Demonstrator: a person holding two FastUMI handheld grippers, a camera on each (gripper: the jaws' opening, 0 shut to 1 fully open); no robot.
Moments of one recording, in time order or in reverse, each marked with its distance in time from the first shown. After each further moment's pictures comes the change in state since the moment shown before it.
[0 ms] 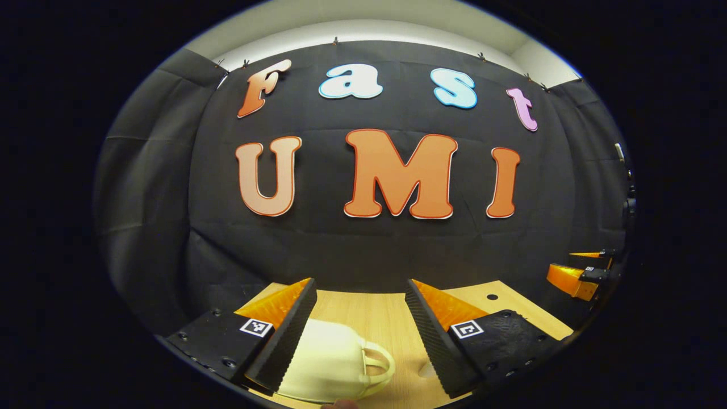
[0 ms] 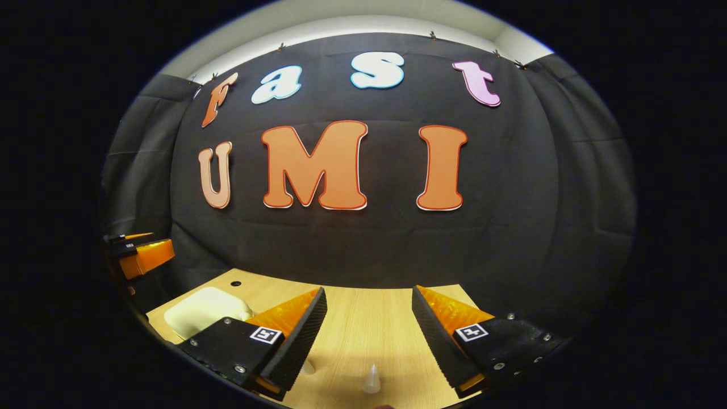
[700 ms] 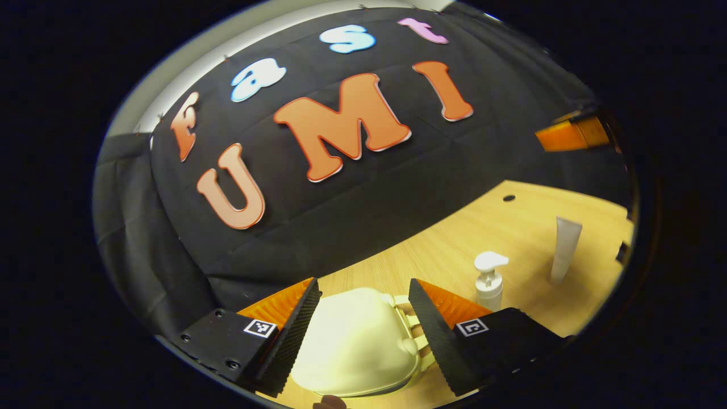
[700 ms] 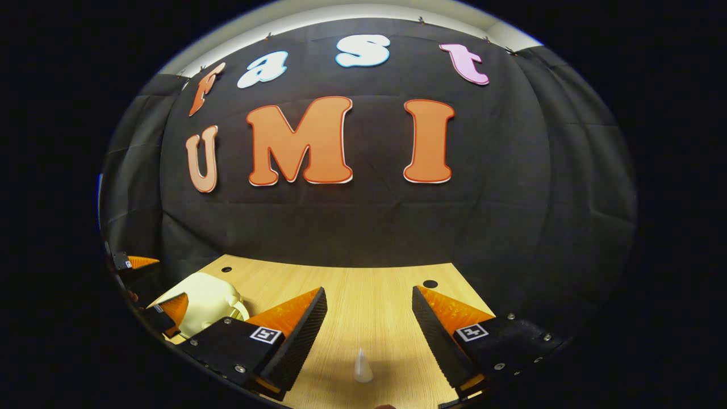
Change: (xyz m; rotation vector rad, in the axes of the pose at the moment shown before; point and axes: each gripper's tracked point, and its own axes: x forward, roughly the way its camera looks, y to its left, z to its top) left arm 0.006 -0.047 -0.133 0.601 0.171 -0.071; right arm -0.001 -0.034 -0.047 0.023 0.111 -0.074
